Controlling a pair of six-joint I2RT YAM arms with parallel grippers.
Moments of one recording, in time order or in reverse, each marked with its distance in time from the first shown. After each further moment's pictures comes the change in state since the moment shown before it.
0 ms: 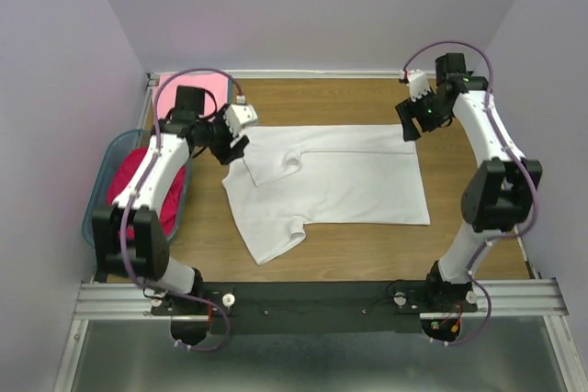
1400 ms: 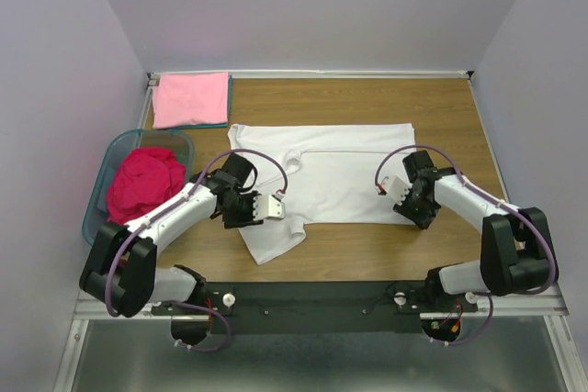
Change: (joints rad) left arm -0.399 -0.322 -0.562 -0.121 -0.316 0.245; right arm 0.197 -0.560 -1.060 0.204 0.320 -0.261
